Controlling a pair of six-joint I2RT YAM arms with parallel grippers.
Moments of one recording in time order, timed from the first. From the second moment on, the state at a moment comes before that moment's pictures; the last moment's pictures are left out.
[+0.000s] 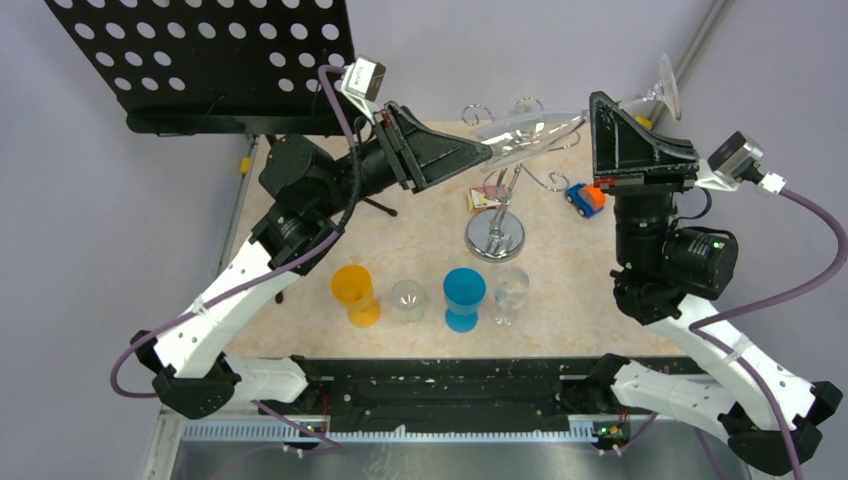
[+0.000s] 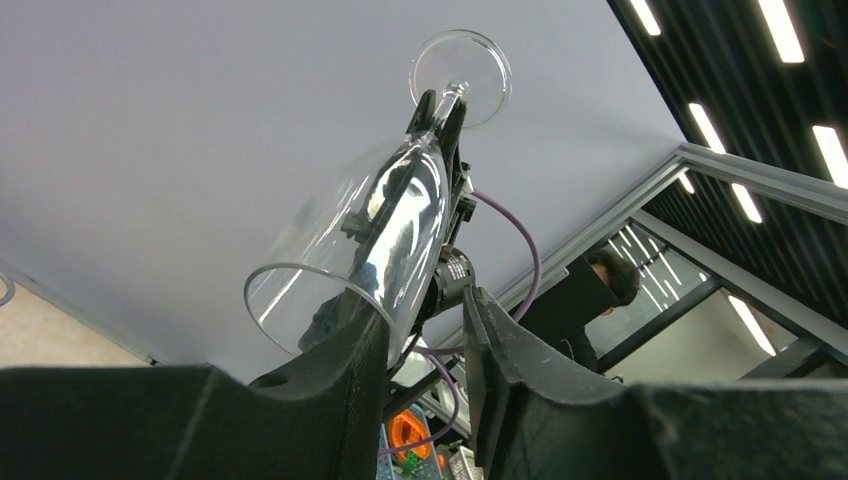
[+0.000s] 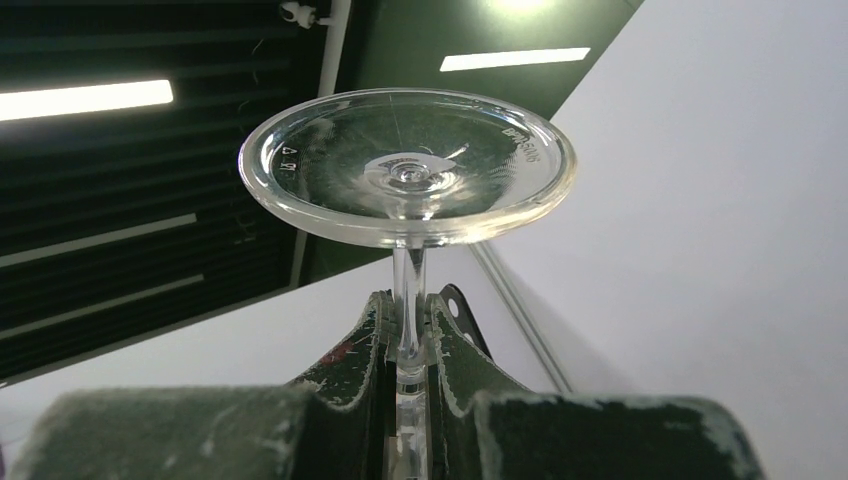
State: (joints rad) left arm -0.84 1.25 1.60 0.13 0.43 -1.14; right arm 0.80 0.88 1.10 0.85 0.22 0.58
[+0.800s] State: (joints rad) left arm -0.85 1.29 1.67 0.11 0.45 -1.07; right arm 0.80 0.81 1.03 0.84 0.27 0.65
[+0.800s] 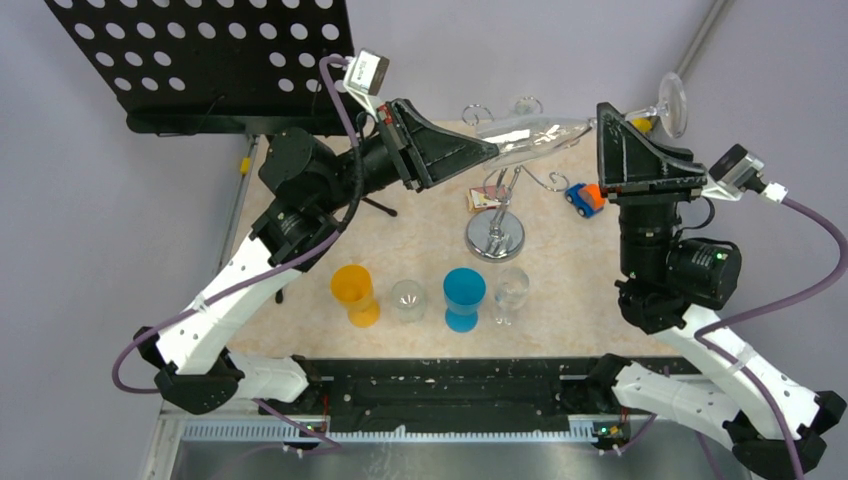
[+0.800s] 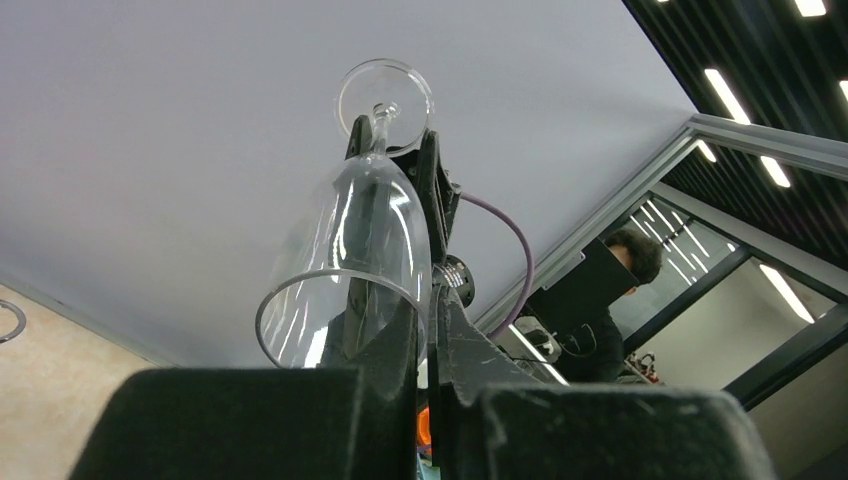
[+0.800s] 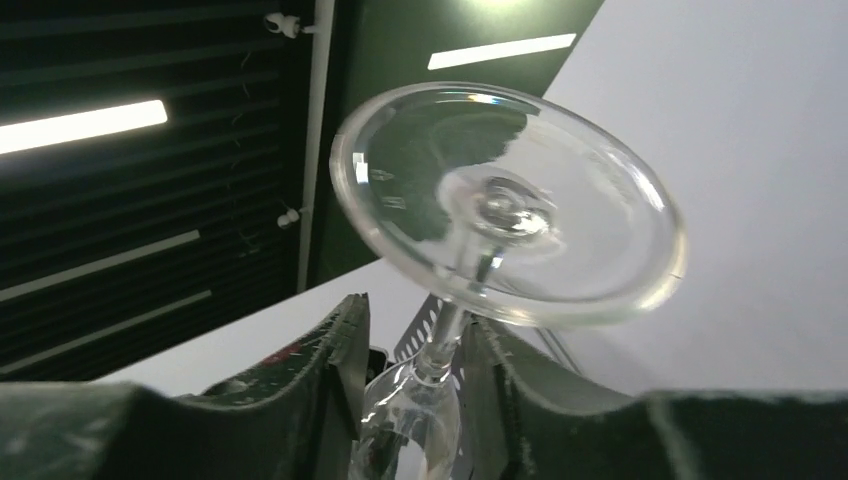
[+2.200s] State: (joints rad) left arm -1.02 1.45 1.78 -0.06 0.39 -0.63; right arm 0.80 0.38 1.02 0.27 0.18 0.56
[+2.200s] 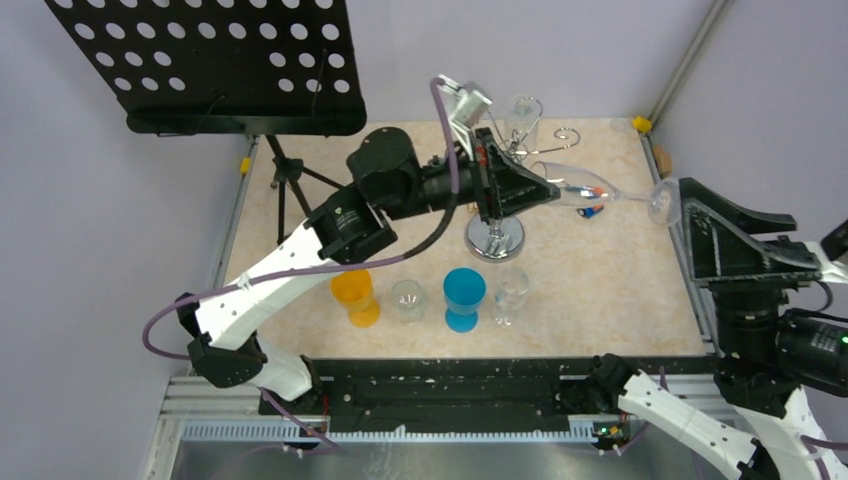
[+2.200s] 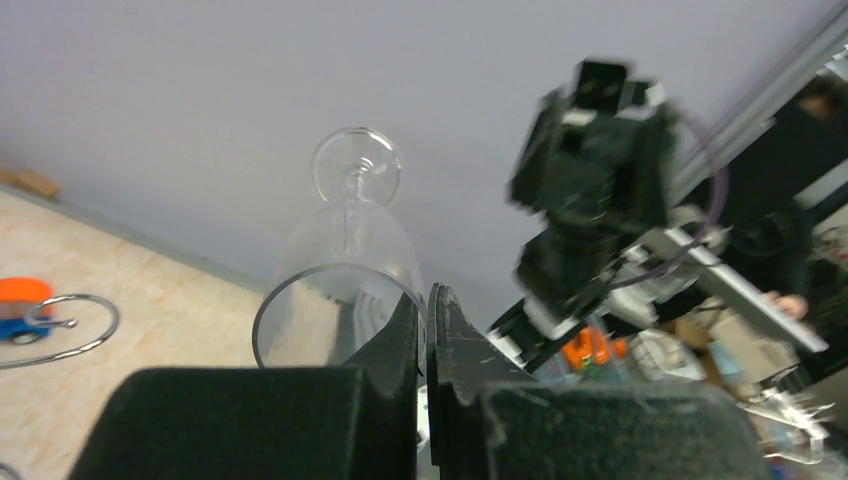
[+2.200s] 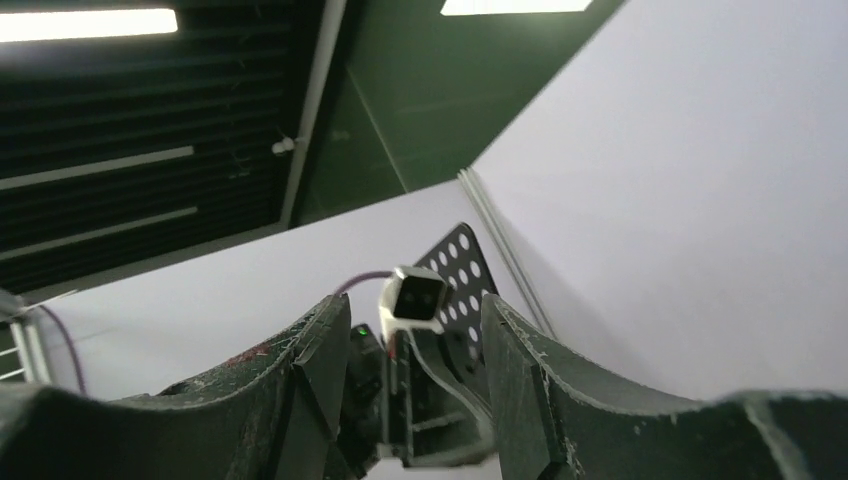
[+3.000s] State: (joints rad) left arm -1.27 1.93 2.13 -0.88 0.08 -0.06; right arm 0.80 0.30 1.10 0.27 0.17 0.39
